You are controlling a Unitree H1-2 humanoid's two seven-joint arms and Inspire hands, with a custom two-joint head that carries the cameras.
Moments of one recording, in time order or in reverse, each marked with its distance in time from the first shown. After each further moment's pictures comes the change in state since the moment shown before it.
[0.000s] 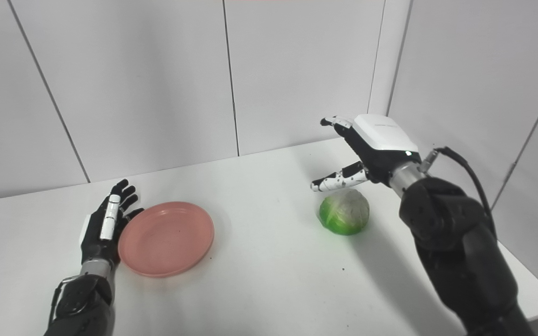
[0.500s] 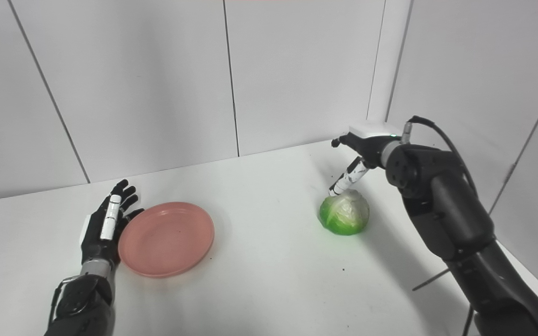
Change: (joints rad) left arm 0.000 0.001 -0.005 -0.004 0.001 0.003 0.003; right arm -0.182 -0.031 0.129 0.318 -0.055 0.002 0.225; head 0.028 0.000
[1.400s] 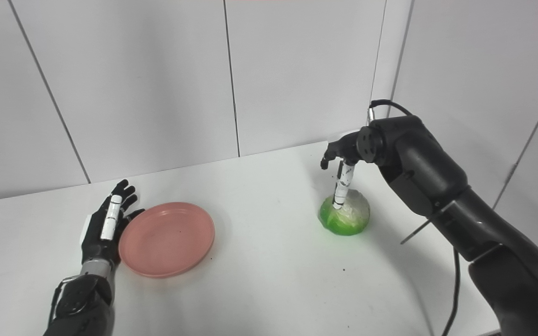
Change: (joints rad) left arm 0.000 0.005 0.004 -0.002 -0.001 0.011 -0.009; right arm -0.200 -0.076 0.267 0.160 0.021 0.000 0.201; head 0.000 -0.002
